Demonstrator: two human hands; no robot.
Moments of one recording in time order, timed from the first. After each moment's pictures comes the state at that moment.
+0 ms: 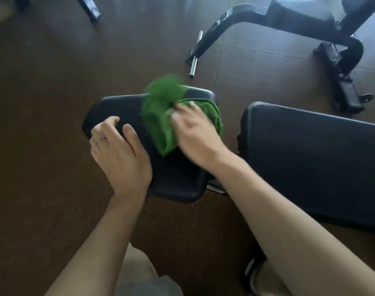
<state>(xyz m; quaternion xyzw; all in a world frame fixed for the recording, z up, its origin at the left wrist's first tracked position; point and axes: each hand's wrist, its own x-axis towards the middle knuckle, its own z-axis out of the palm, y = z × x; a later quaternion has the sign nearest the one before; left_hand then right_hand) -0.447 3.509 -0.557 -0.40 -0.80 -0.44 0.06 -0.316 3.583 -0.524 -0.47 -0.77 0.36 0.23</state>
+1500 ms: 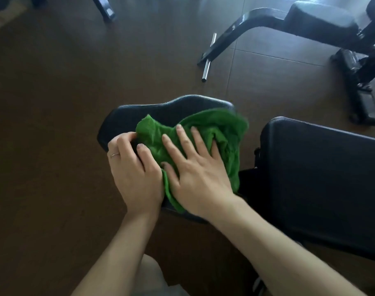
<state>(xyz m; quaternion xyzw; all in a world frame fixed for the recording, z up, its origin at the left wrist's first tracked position) -0.460 3.513 -0.563 -0.38 -0.77 -0.52 -0.02 -0.338 3.543 -0.536 -0.48 -0.87 0.14 0.04</state>
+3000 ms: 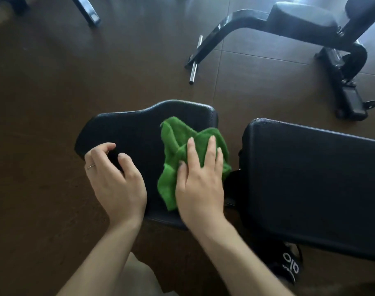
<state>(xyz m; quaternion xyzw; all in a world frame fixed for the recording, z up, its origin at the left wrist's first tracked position) -0.445 3.515 -0.554 -0.34 -0.79 -0.50 -0.04 -0.315 3.534 -0.557 -0.64 -0.70 0.25 0.19</state>
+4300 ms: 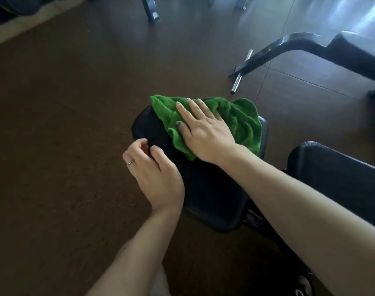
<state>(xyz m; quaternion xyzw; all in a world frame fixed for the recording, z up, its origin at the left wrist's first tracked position) -0.448 3.510 -0.560 -0.15 -0.78 -0.61 -0.06 -0.400 3.637 -0.536 -0.39 -0.91 0.13 0.00</state>
